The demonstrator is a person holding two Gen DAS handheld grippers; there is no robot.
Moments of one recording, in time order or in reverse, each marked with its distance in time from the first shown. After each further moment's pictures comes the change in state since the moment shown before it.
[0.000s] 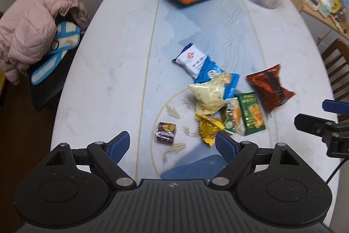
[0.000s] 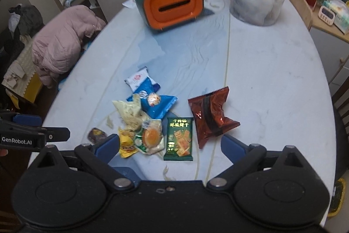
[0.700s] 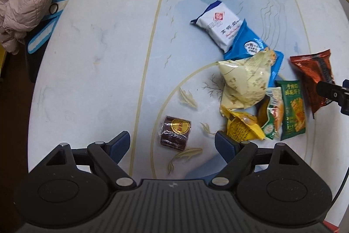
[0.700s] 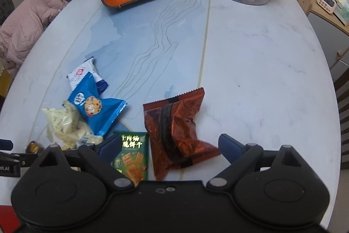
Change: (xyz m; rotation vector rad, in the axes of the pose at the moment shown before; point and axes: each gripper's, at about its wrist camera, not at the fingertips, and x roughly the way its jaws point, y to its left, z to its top) left arm 0.102 0.006 0.016 -0.065 0.199 0.063; right arm 0.100 -0.043 0.026 0.002 0.091 -0.120
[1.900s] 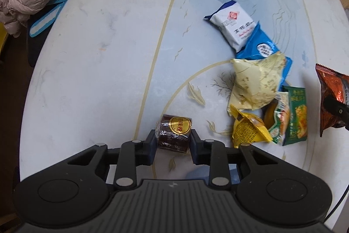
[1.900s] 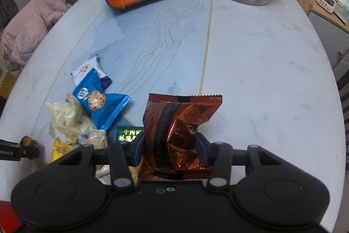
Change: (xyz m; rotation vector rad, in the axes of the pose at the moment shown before) left arm 0.000 0.013 -0.009 -0.086 -0.005 -0.032; right arm -0.010 0.000 -0.016 0.007 -0.046 0.025
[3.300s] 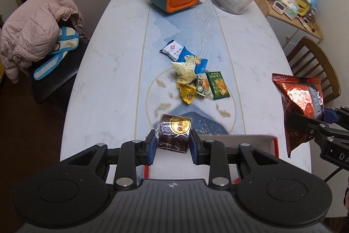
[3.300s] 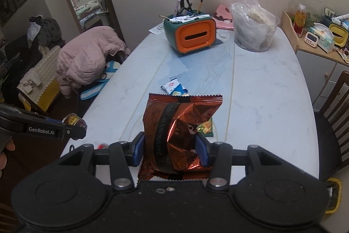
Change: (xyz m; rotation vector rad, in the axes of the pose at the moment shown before) left arm -0.213 0.020 -0.152 0.193 -0.278 -0.144; right arm -0.244 0.092 -0.110 -0.048 -0.227 0.108
